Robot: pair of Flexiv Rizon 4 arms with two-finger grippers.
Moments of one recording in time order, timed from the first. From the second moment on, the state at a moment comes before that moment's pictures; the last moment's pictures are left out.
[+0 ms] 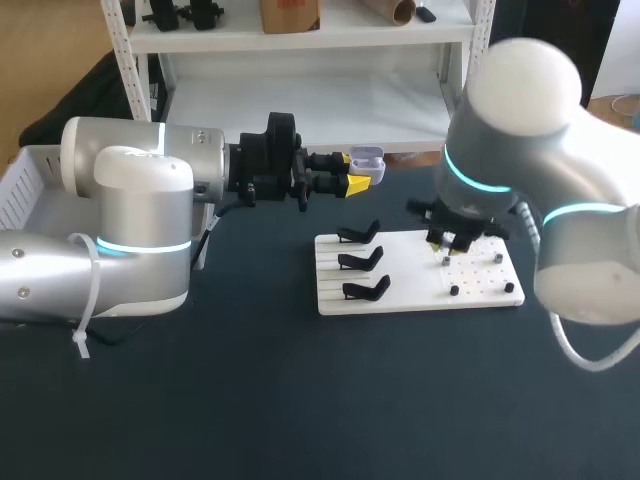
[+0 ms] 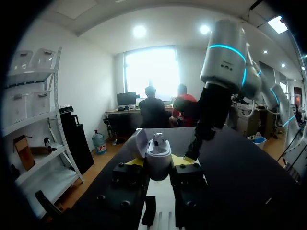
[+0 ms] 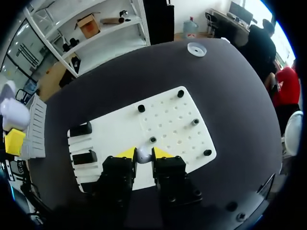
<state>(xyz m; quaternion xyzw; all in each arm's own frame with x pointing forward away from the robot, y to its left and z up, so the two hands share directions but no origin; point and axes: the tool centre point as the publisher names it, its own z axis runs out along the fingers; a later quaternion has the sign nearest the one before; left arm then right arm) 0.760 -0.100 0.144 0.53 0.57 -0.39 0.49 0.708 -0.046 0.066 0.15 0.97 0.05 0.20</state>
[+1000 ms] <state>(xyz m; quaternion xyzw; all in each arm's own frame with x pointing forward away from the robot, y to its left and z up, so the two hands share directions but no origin) 0.760 -0.100 0.144 0.53 0.57 -0.39 0.49 0.700 0.031 0.220 -0.10 0.97 0.05 0.19</state>
